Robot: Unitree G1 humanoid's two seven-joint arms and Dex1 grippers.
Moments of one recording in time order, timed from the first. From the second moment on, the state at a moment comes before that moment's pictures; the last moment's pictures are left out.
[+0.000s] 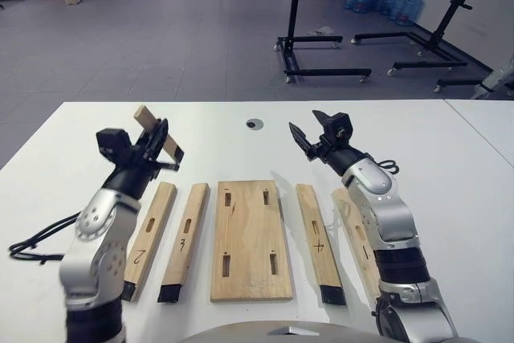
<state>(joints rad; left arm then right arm) 0.09 0.29 0.27 -0.59 -0.52 0.42 -0.28 -0.29 -0.23 0.00 -0.12 0.12 0.26 0.35</state>
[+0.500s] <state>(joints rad) 0.47 0.27 0.33 -0.59 -0.45 0.34 -0.30 -0.21 -0.21 0.04 -0.17 0.06 0.26 0.26</state>
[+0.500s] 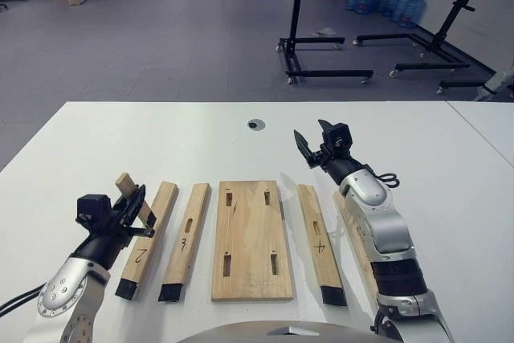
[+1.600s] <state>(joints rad) 0.45 0.20 0.21 -0.42 -0.29 0.06 -0.25 -0.26 -0.28 0.04 -0.09 0.02 0.24 0.32</state>
